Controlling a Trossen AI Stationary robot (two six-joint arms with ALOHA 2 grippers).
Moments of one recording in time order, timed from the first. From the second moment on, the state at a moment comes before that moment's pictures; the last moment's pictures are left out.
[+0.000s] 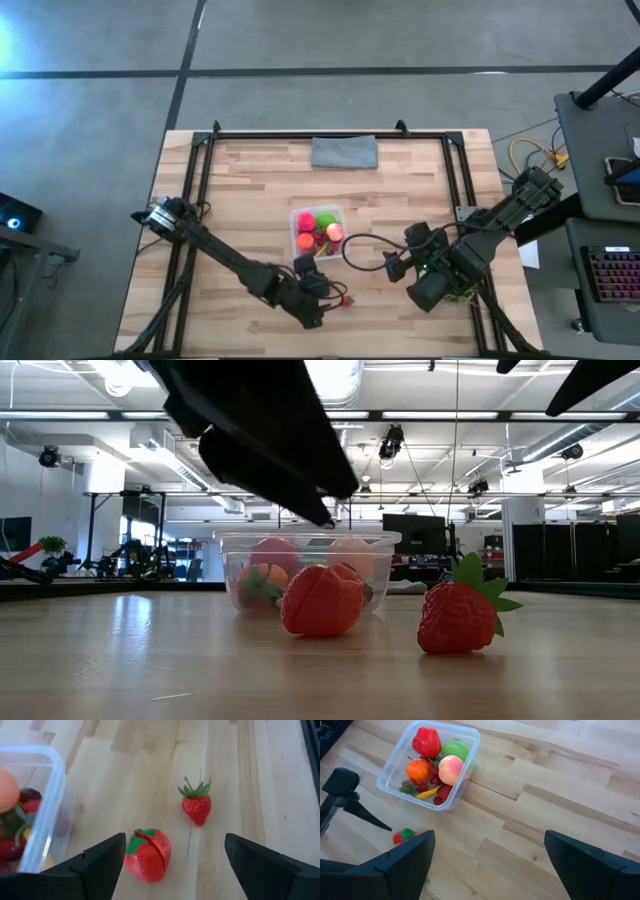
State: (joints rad) left arm -0.53 1.92 1.34 -0.30 -0.43 -0.57; right arm 0.70 1.51 1.34 -1.28 0.67 1.78
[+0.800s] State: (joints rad) left arm -0.54 1.99 1.34 -0.25 -0.41 -0.60; right arm 0.70 1.51 1.33 -1.27 0.67 1.78
